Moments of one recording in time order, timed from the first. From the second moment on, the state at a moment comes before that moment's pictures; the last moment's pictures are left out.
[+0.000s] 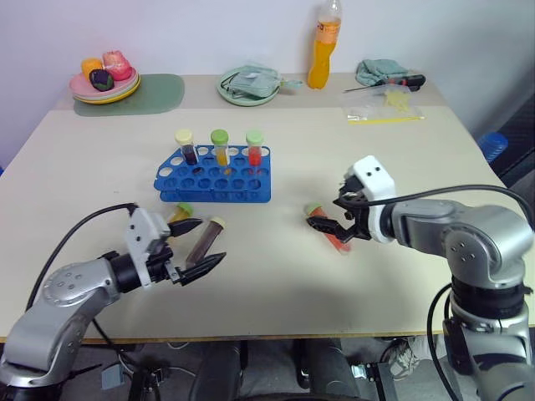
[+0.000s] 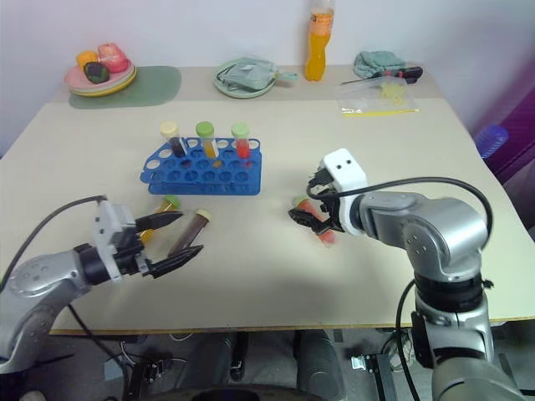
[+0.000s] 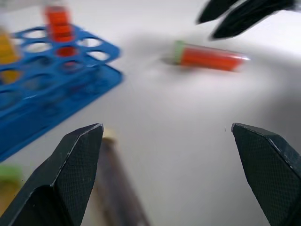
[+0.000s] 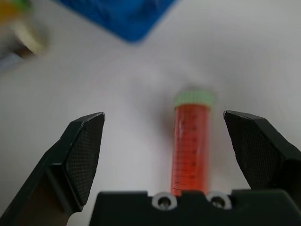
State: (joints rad) left arm 0.08 0.71 0.14 -0.54 -0.56 0.47 -0.83; right arm -0.66 -0.56 0.02 -0.43 0.73 1.61 0.20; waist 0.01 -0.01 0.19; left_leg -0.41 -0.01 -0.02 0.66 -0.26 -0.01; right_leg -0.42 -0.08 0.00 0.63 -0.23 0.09
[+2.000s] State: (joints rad) left arm 0.12 0.47 0.27 -0.28 -0.43 0.14 -0.62; right arm -0.69 -0.01 0.33 0.38 0.23 -0.02 0.28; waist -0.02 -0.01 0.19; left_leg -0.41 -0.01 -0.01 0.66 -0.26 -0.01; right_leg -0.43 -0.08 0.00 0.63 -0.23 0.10
